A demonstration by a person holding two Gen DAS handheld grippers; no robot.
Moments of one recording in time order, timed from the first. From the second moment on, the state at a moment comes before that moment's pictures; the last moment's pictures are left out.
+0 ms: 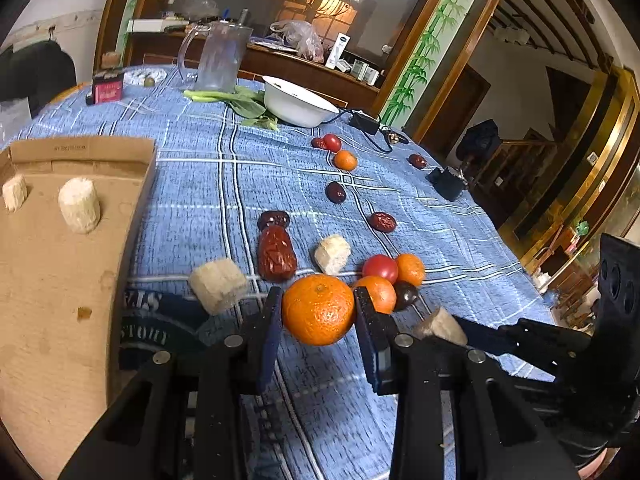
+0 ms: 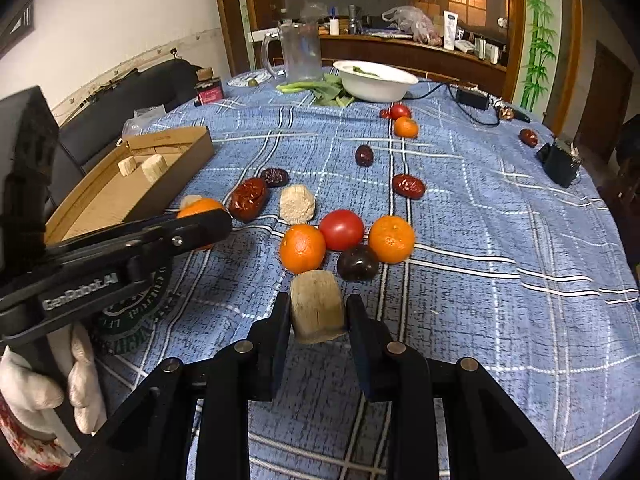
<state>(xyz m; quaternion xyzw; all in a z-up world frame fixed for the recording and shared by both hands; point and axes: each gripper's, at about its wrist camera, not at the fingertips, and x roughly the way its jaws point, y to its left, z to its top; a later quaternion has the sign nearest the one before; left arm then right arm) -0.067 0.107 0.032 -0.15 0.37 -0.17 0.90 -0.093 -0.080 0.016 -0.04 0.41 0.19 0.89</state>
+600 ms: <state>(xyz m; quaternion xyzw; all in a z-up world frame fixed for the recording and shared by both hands) -0.106 0.229 0.099 -0.11 0.36 -0.06 0.92 -0.082 0.011 0.078 -0.01 0.37 0.29 0.88</state>
